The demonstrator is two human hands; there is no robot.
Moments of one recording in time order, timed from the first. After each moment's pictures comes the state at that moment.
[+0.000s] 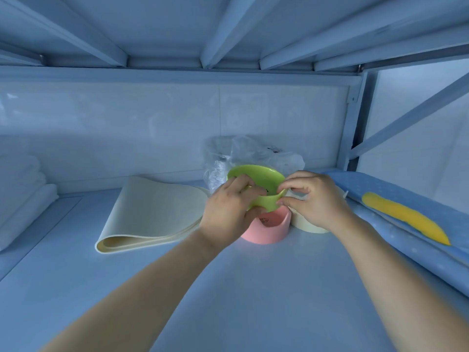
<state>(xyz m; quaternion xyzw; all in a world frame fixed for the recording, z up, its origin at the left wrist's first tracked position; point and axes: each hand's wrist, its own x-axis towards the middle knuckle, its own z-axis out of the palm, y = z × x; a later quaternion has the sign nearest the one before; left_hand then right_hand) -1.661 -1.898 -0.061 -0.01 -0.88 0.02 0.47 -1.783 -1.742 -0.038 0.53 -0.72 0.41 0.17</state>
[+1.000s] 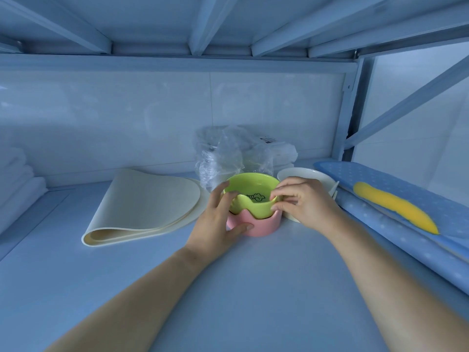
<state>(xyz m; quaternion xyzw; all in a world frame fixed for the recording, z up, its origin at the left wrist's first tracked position) -1.651 -1.898 -0.109 0.05 -0.91 -0.19 0.36 -1.800 -1.736 -0.067 0.56 -0.71 0.40 0.12</state>
